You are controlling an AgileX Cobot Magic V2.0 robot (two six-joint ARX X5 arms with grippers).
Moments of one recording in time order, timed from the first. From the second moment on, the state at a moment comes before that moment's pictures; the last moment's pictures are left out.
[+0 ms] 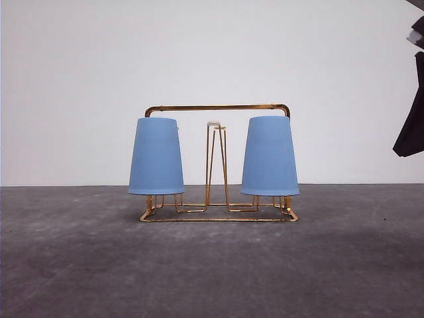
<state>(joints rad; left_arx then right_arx) -0.16 0.25 0.30 -0.34 0.09 -0.12 0.39 0.78 0.52 -0.46 -0.18 0.12</state>
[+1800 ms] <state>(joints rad) 0.00 0.00 0.03 -0.18 0.08 -0.09 0.06 0.11 0.07 -0.13 -0.03 0.06</state>
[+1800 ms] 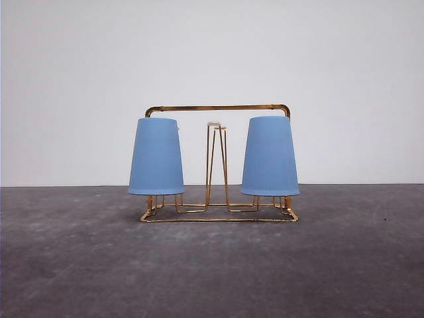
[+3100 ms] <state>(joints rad) 0.00 0.00 0.03 -0.18 0.08 -0.09 0.04 0.00 0.01 -0.17 -0.03 0.06</state>
